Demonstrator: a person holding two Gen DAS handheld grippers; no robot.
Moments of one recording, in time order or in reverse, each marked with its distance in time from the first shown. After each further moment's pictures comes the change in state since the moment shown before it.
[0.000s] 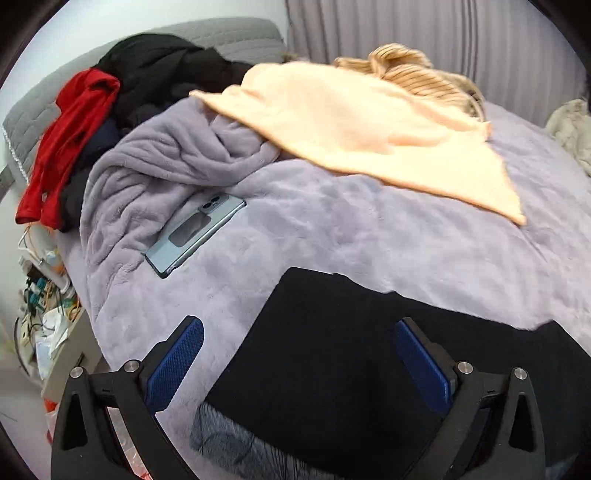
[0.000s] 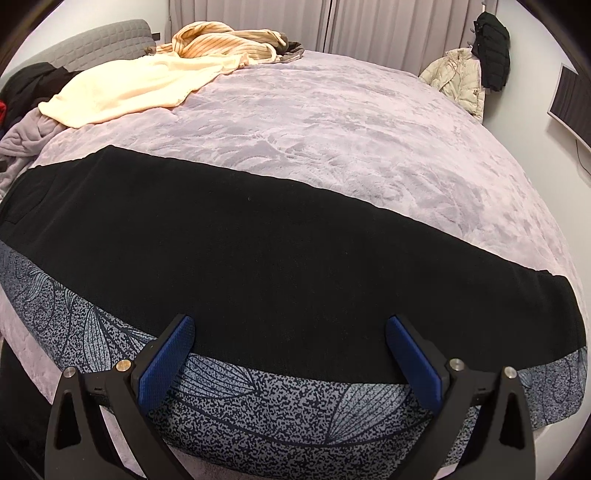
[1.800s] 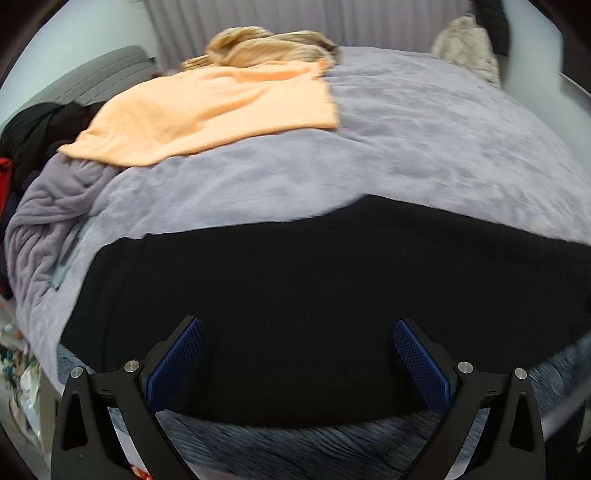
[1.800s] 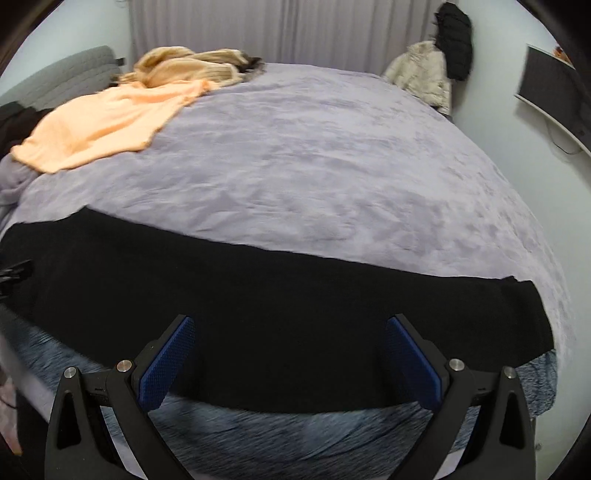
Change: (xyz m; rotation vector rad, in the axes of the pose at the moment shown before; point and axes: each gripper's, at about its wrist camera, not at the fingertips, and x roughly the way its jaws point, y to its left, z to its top) left arm -0.082 -0.174 -0.111 0.441 0.002 -0.303; right arm -0.028 -0.005 0.037 0.079 -0.041 -0.006
